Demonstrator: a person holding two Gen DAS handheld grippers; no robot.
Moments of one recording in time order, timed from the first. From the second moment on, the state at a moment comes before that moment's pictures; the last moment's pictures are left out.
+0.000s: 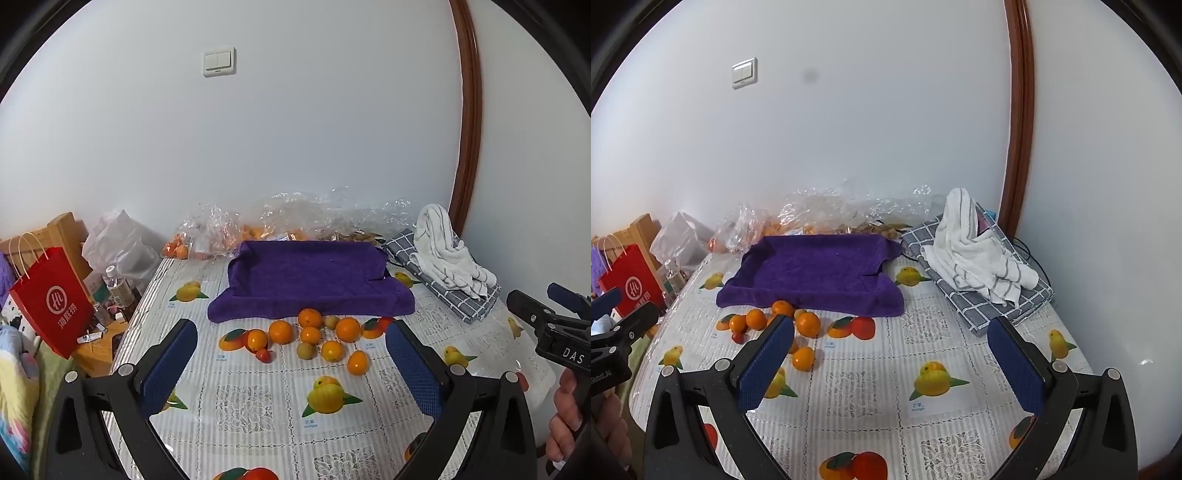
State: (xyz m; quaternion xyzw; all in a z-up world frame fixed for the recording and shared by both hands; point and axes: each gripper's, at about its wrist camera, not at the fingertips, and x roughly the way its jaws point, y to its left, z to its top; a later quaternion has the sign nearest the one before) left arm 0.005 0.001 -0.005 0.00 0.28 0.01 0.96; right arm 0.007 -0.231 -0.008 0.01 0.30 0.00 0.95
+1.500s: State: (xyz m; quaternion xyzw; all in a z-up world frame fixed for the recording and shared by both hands) left arm -0.009 0.005 -0.004 -0.01 0.28 -0.01 0.96; right arm 0.001 -0.218 -0.014 0.02 0.30 0.02 0.95
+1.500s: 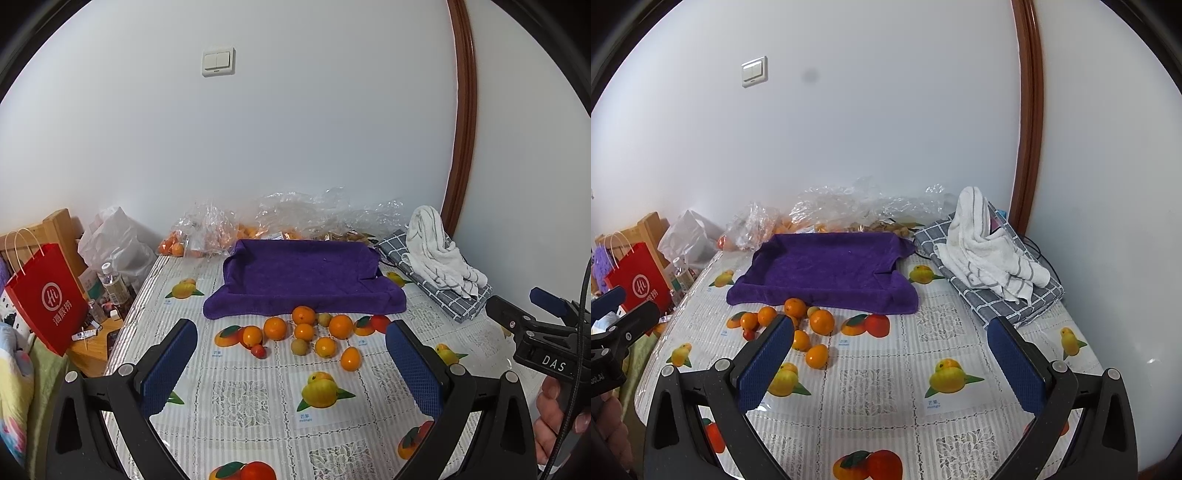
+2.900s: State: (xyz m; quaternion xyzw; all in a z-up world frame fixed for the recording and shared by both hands) left arm 0.080 0.101 -0.101 -0.03 0.36 0.06 0.93; right arm 0.101 -0.151 -0.144 0.00 0.41 0.10 0.91
